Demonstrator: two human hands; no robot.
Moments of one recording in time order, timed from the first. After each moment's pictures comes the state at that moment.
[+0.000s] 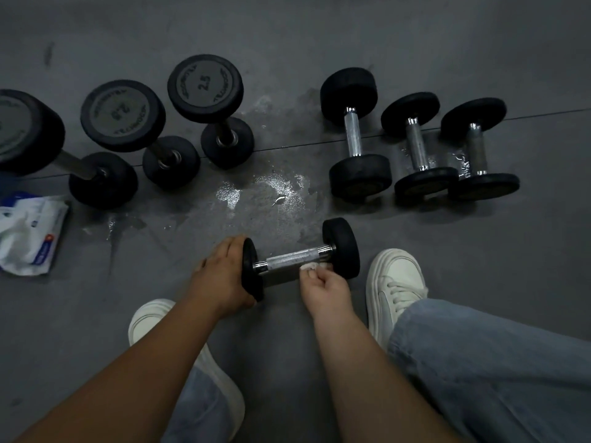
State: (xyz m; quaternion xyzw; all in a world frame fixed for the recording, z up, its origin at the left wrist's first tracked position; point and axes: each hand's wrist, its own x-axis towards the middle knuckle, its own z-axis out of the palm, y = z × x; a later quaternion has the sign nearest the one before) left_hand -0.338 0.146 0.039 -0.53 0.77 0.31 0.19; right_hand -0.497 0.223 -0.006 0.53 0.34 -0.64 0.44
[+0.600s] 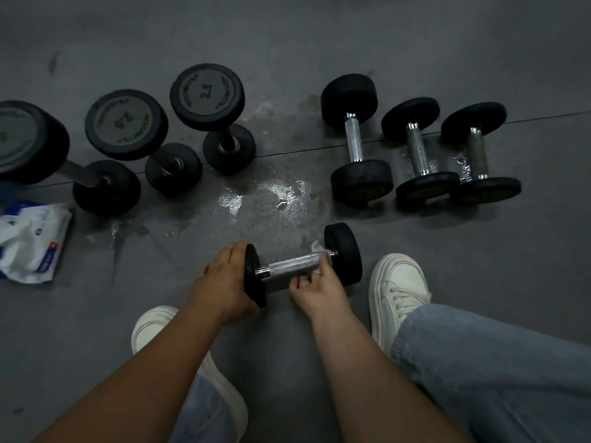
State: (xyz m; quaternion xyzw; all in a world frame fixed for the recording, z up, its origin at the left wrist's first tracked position) left_hand -0.338 0.145 0.039 -0.53 0.76 0.32 0.19; right_hand -0.491 0.211 -0.004 0.41 0.42 -0.59 0.55
